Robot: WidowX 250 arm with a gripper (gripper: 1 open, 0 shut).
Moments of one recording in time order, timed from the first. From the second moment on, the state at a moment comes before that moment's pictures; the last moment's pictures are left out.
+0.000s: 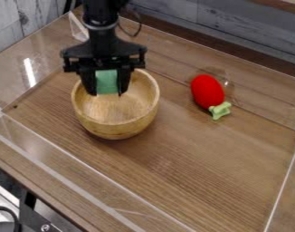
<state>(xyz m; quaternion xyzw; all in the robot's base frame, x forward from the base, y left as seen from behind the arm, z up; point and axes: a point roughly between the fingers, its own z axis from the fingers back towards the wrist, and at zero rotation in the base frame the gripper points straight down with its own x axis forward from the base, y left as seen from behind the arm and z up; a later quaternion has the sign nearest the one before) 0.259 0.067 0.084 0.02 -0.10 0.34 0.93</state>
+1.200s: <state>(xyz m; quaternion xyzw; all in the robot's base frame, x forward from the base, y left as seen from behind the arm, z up) 0.256 0.056 0.090 -0.01 -0.10 0.34 0.94</state>
